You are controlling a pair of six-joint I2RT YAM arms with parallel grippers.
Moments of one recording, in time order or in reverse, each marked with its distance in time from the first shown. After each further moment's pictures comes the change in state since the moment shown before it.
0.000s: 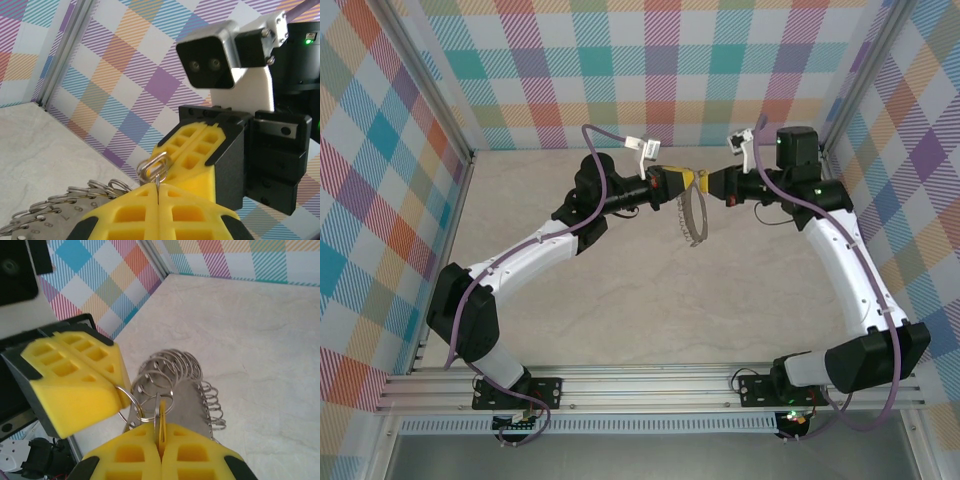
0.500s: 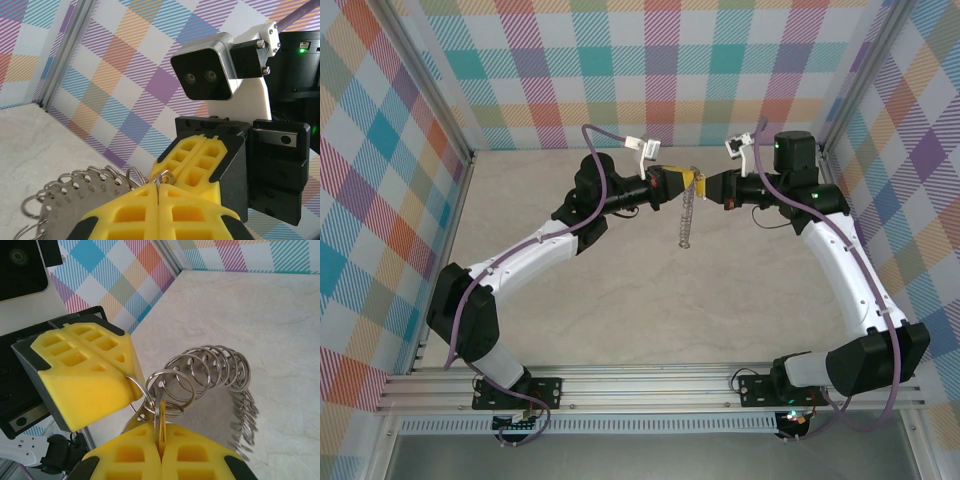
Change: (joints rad) left arm 0.000 0.000 0.000 0.000 0.000 0.005; right arm 0.013 -0.018 -0.064 0.051 -0.056 0.054
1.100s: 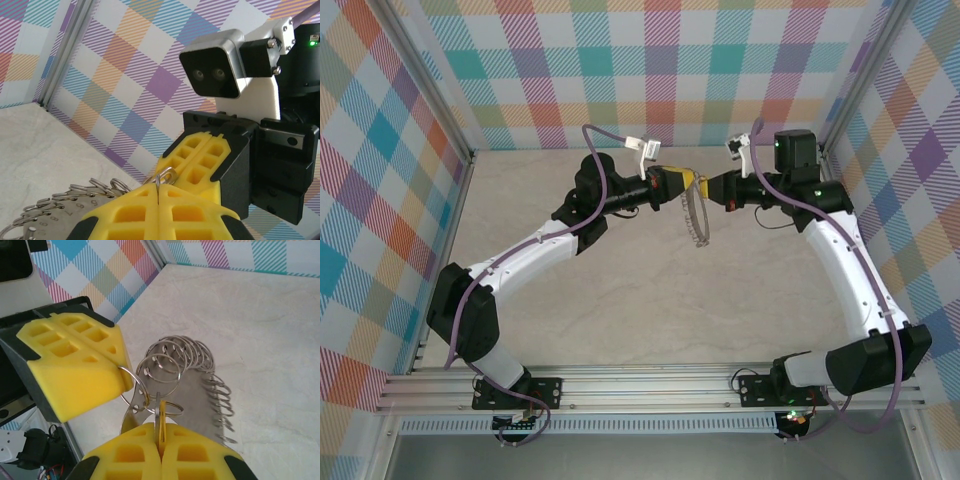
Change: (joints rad) left arm 0.000 0.000 0.000 -0.006 0.000 0.008; right arm 0.000 0.002 0.042 -0.095 0.074 -0.089
